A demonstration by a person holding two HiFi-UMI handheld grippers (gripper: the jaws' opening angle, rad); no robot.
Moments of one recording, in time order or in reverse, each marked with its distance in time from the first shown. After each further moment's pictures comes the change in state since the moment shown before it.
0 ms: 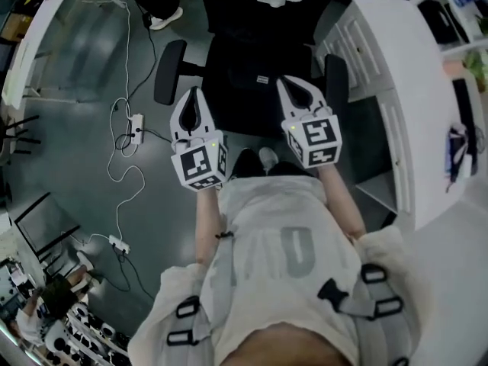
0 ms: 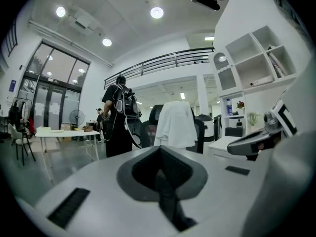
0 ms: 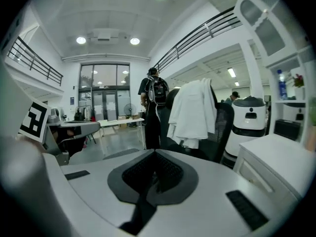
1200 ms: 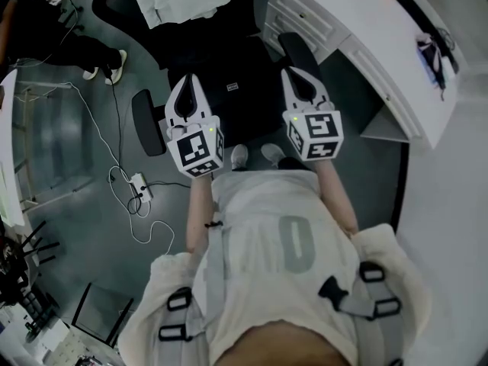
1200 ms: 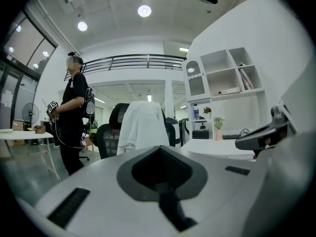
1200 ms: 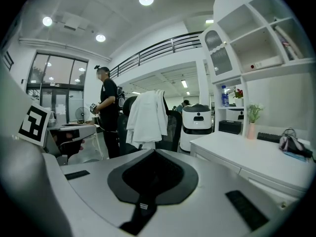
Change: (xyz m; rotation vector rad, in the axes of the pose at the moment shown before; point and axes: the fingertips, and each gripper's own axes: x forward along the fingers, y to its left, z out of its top) left arm 0.093 -0.064 0.025 0.075 -0.042 -0.463; right arm -0.058 -0.055 0.000 0.175 -0.048 -0.559
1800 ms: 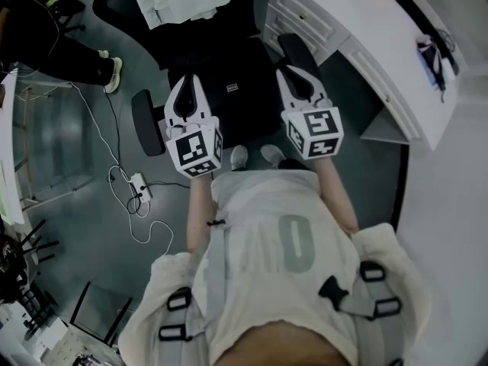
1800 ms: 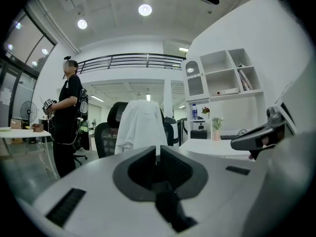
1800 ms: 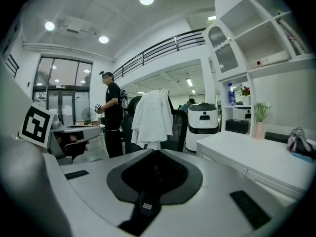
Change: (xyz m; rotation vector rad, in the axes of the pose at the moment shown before) left arm 0.001 -0.006 0.000 -0.003 0.008 -0.024; right arm 0.004 0.005 0.003 -0.004 0.010 0.071
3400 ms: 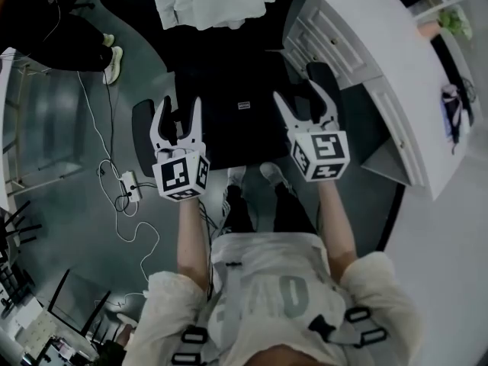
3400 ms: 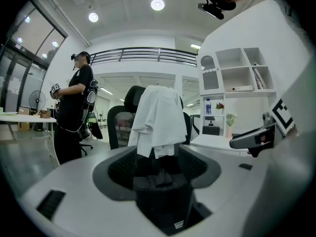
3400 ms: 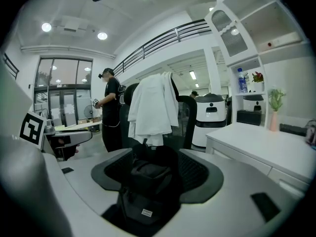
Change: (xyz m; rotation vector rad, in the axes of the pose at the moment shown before) left arm 0.046 0.083 -0.069 -0.099 0.053 0.064; right arm 0.110 0.000 -0.027 0.009 0.057 0.053
